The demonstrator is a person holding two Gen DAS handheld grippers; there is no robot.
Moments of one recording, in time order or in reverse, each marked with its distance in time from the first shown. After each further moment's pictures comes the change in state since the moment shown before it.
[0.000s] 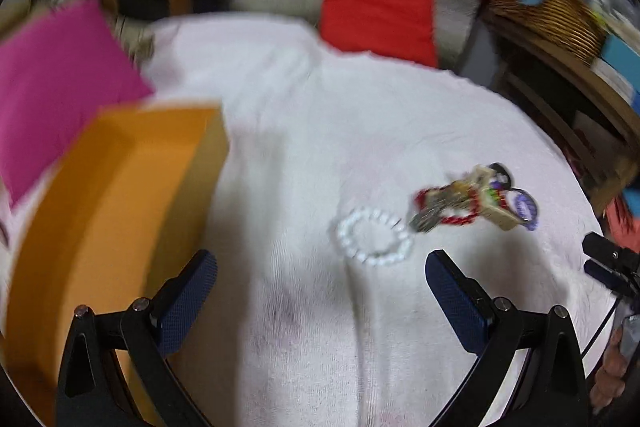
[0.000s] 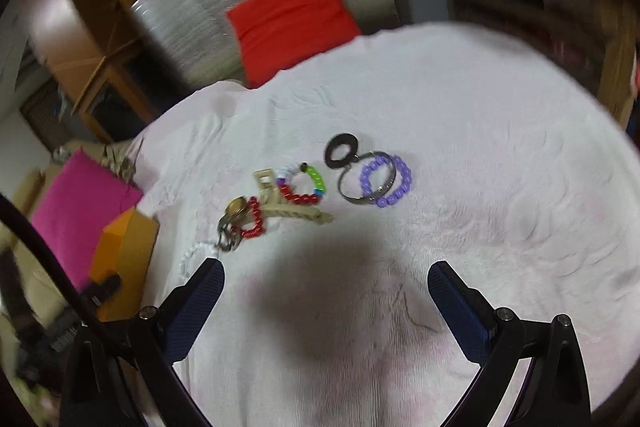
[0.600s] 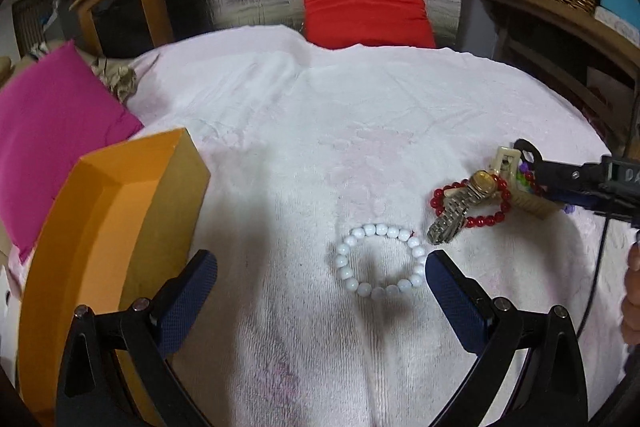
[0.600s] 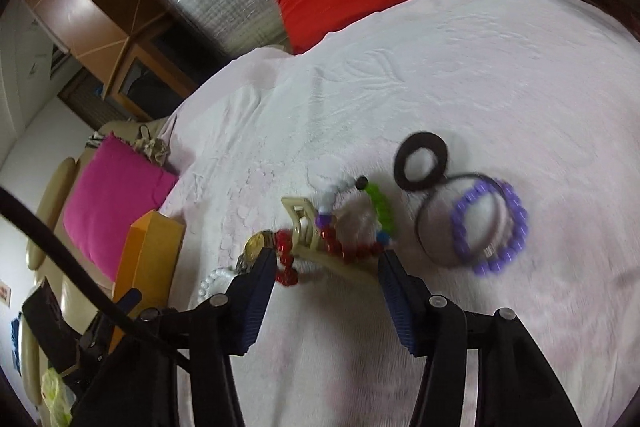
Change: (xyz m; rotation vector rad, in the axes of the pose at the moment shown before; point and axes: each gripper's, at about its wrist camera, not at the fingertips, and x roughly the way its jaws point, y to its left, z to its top) left arm 0.034 -0.028 0.011 0.173 -0.028 0.099; right arm 0.105 0.020 0.048 -0.066 0.145 0.206
